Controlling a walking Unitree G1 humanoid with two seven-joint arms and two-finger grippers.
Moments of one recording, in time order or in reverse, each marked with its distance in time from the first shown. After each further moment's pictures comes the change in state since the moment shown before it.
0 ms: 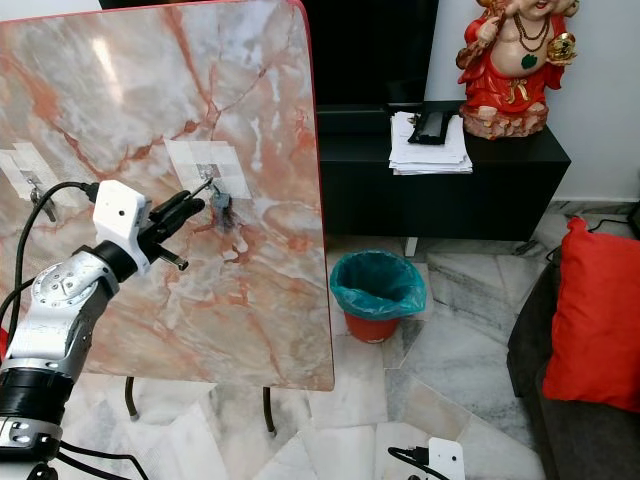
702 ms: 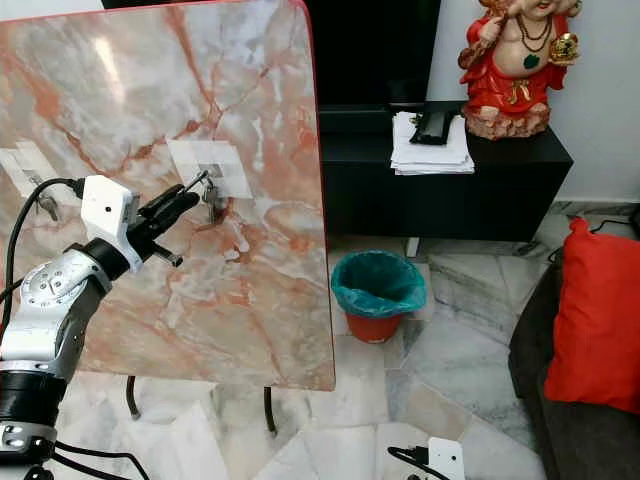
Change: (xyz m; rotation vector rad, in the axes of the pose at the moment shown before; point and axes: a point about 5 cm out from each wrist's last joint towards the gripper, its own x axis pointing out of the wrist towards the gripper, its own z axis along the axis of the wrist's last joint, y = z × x) left arm -0.005 -0.001 0.008 -0.066 -0.058 -0.035; right arm 0.000 0.000 0.000 -0.001 -0.001 0.000
